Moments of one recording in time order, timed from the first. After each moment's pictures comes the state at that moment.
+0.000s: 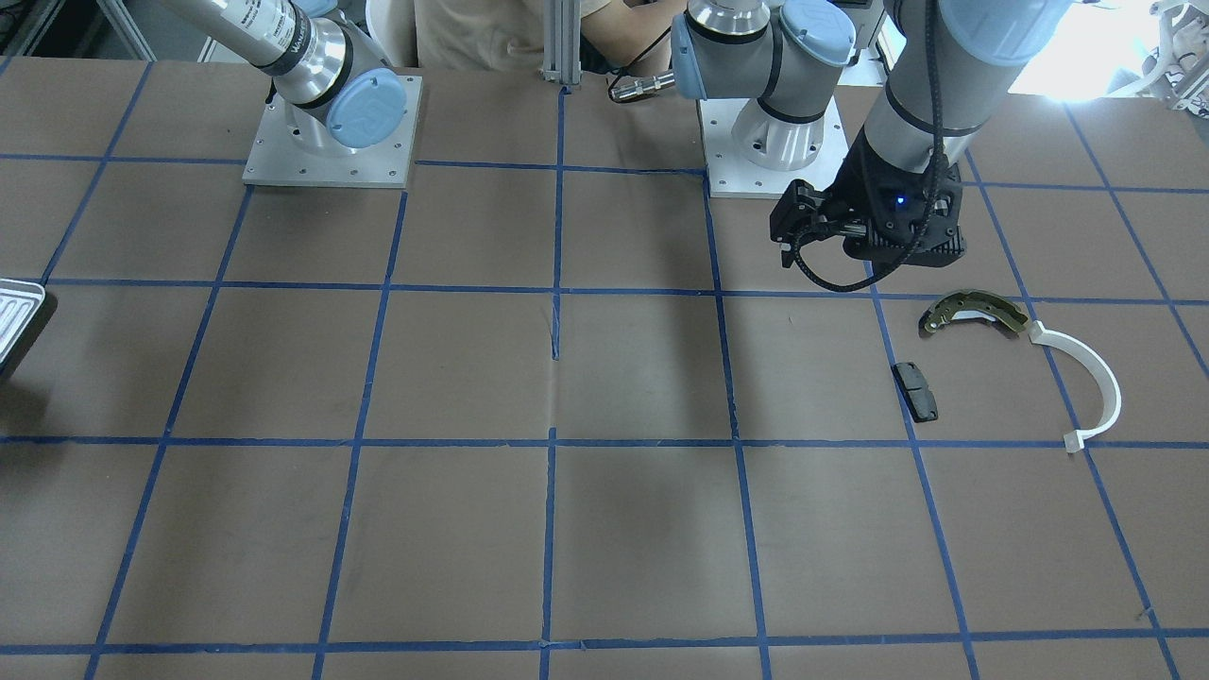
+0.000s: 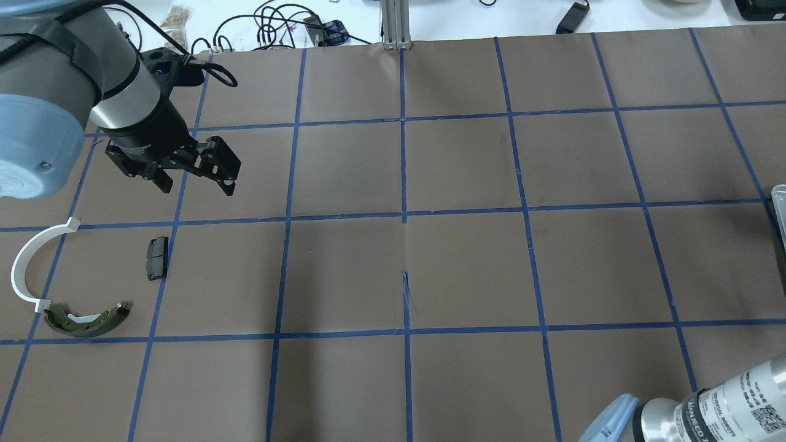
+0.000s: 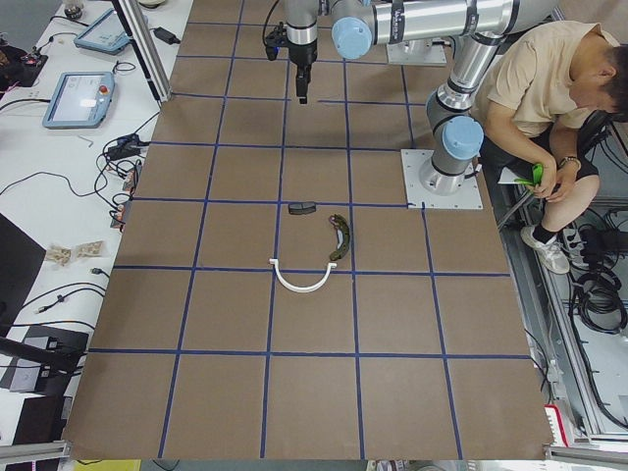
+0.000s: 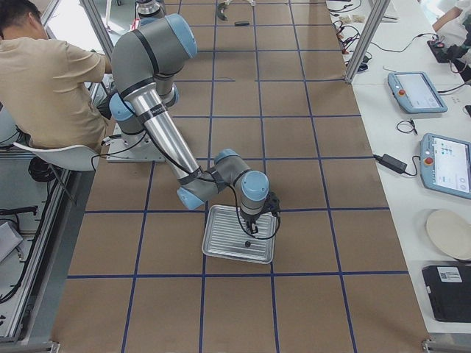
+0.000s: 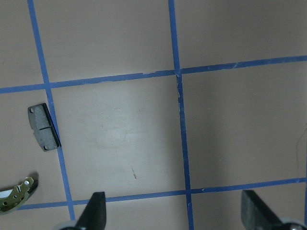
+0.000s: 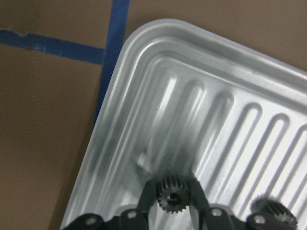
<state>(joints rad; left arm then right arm) -1.50 -1.53 -1.72 -1.50 1.58 0.17 0.66 -1.04 1.75 -2.30 -1.60 -1.13</state>
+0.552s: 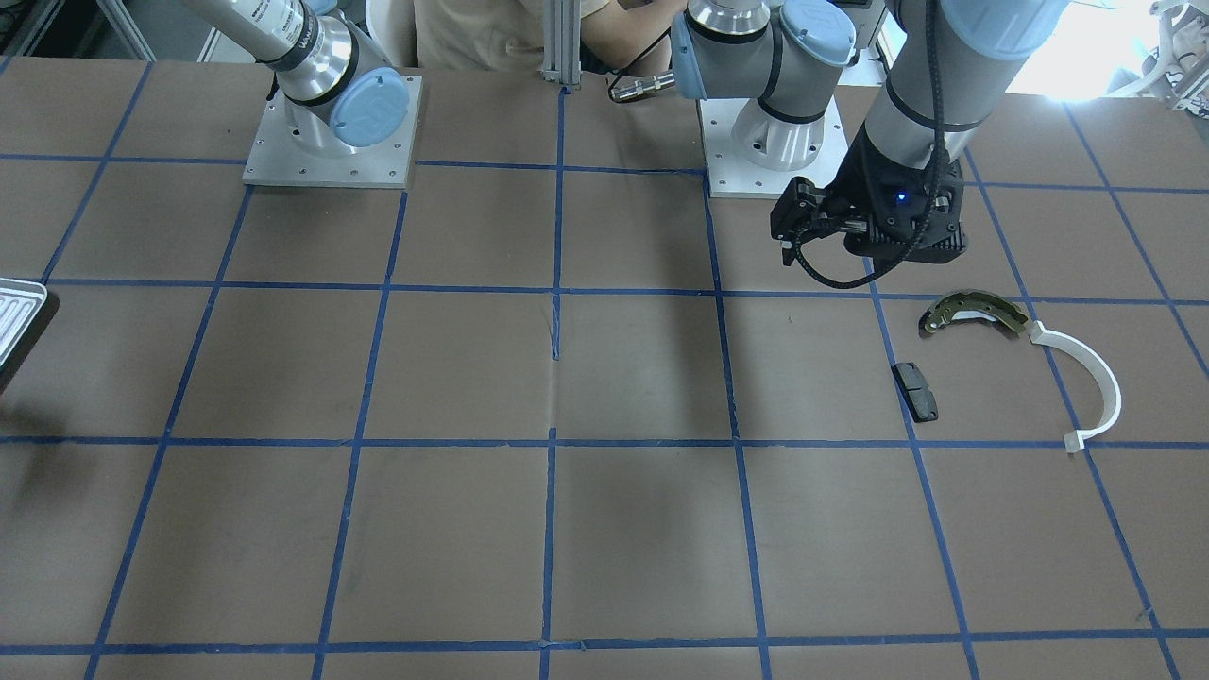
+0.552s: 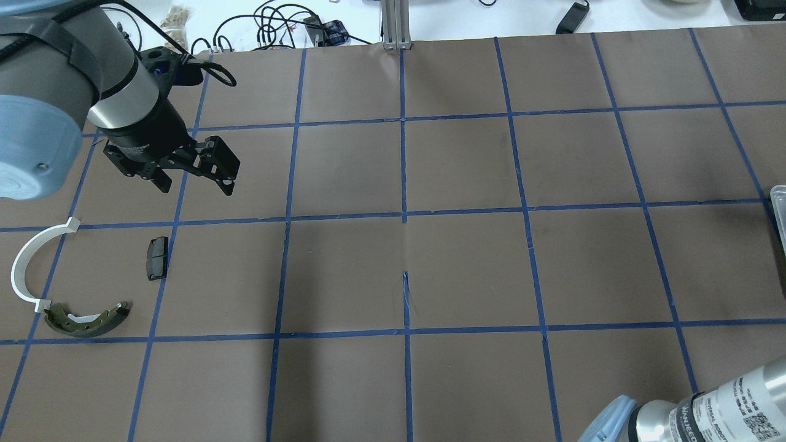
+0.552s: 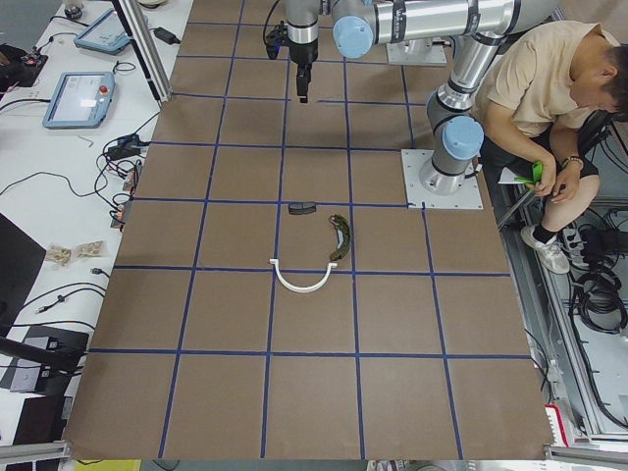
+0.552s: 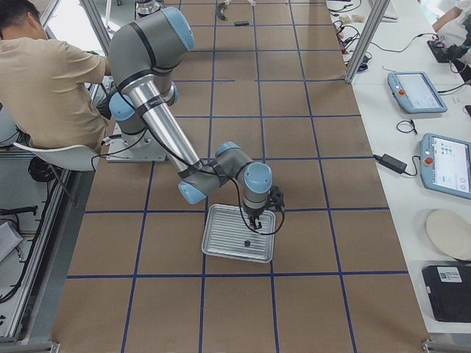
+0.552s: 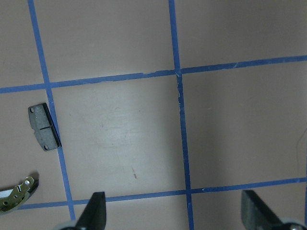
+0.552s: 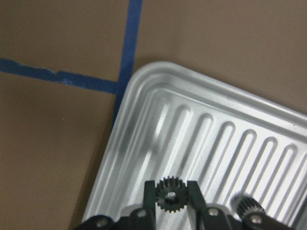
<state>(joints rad) -1.50 -1.53 -1.72 -1.50 1.58 0.16 0.72 -1.11 1.72 -2.23 -1.60 -1.07</state>
